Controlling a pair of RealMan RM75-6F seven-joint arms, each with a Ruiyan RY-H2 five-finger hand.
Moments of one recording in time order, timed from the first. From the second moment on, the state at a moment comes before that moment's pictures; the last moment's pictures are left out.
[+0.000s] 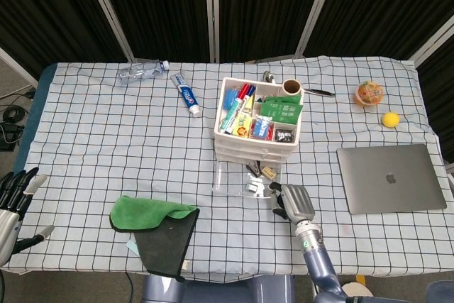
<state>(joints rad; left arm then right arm) -0.01 -1.04 0.04 -1.70 1.75 1.66 0.03 0.44 -1.73 0.12 -1.63 -1.03 1.19 -0.33</state>
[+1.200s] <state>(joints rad) -0.01 -1.04 0.04 -1.70 1.75 1.65 0.02 0.41 -1.68 0.08 -1.71 -1.07 1.16 -0.34</state>
